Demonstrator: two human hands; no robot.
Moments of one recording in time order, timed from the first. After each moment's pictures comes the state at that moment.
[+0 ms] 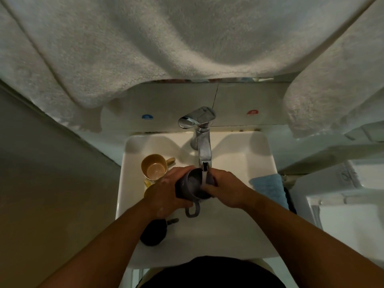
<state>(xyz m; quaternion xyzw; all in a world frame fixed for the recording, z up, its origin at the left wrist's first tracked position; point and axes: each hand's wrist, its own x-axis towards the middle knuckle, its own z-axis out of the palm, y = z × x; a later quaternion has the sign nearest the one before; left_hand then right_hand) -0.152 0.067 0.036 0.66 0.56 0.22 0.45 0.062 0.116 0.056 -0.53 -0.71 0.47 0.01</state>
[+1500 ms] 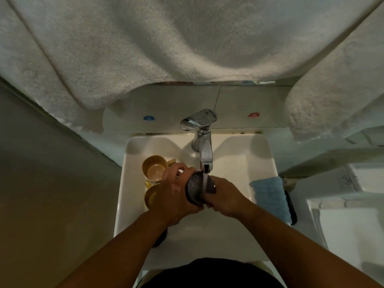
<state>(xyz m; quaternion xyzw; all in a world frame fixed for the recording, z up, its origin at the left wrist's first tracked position) -0.124 0.064 0.036 0.73 0.60 0.25 0.23 0.053 0.096 0.060 -0.58 -0.63 0.52 0.03</state>
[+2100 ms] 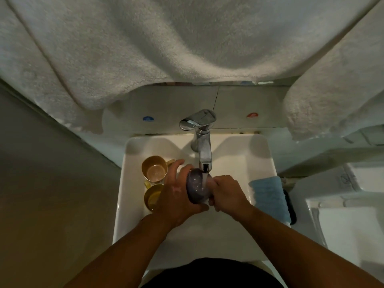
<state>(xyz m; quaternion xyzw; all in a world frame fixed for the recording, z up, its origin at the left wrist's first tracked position) -0.116 0.058 0.020 0.68 0.62 0.28 0.25 0.051 0.097 0.067 -0.65 -0.59 0.48 0.06</state>
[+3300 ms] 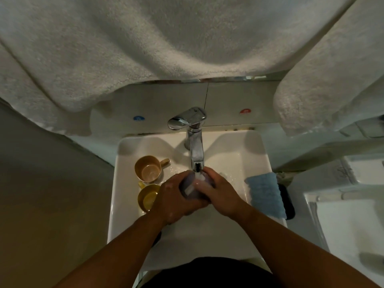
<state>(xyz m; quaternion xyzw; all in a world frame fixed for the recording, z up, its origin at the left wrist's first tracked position) -0.109 0.059 0.036 0.59 0.63 0.27 0.43 0.065 0.093 0.034 -0.52 -0.55 0.61 0.24</state>
